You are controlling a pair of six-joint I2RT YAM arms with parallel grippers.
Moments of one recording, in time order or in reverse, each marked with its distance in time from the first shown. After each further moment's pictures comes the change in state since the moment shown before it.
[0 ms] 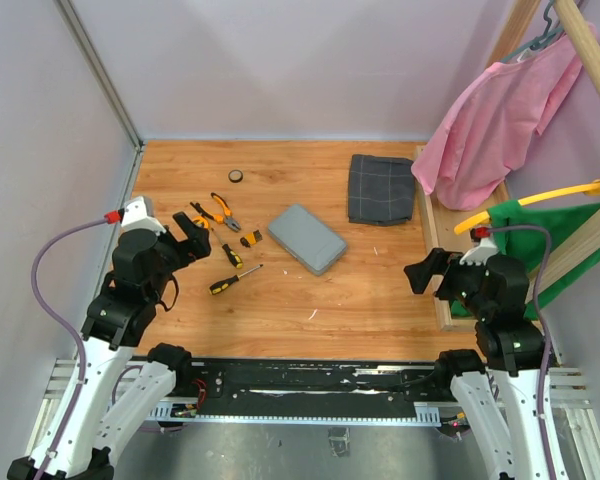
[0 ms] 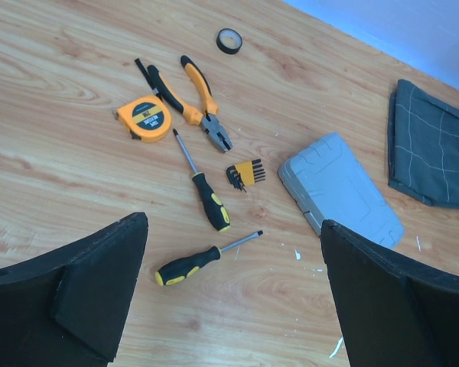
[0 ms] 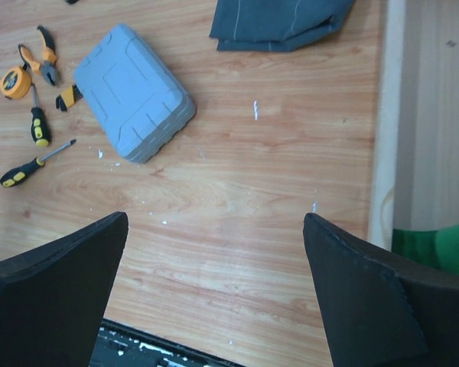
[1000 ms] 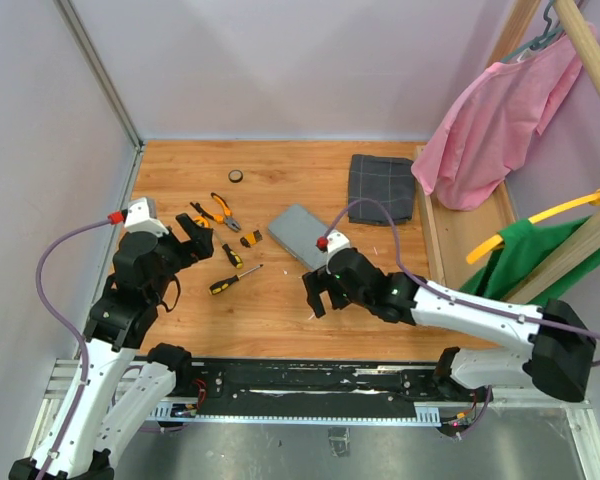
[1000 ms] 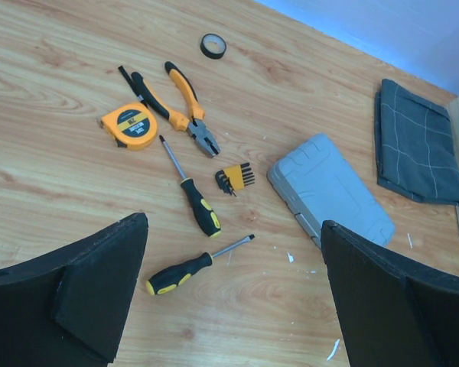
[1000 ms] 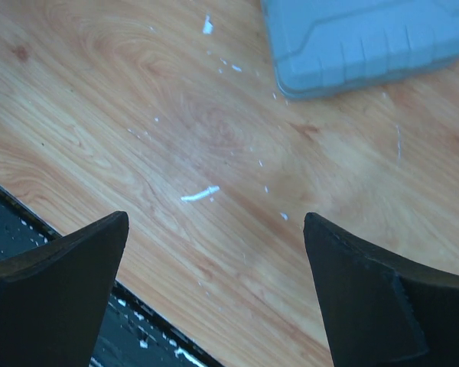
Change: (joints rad) left arm 0.000 -0.025 -0.044 0.068 0.031 0.018; right arm 0.959 0.753 0.026 0.413 0.432 0.112
